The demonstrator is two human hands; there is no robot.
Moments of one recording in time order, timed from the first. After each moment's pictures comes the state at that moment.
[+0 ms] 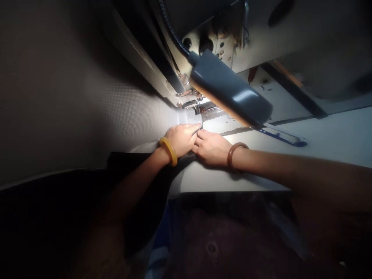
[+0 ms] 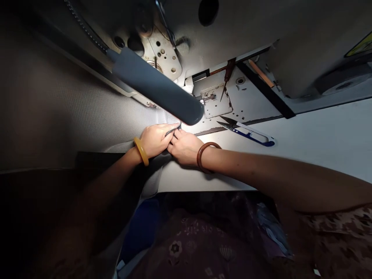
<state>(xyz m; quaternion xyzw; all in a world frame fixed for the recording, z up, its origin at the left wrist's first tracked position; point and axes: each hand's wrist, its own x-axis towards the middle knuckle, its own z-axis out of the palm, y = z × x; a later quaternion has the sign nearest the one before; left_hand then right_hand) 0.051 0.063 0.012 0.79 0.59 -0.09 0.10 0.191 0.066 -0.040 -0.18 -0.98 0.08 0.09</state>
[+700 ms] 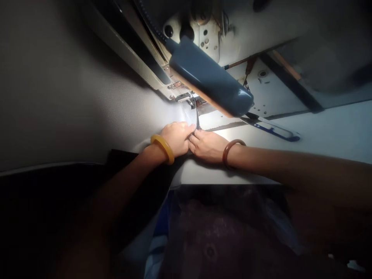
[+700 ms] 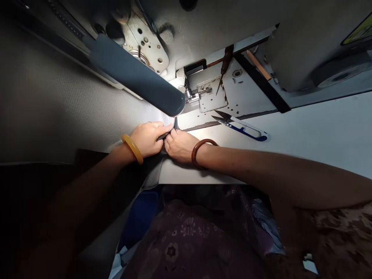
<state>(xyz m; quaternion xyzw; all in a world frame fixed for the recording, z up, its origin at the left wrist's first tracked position) 0.068 0.050 0.038 0.80 0.55 -0.25 0.06 0.198 0.055 -0.042 -0.13 -0.99 -0.02 0.11</state>
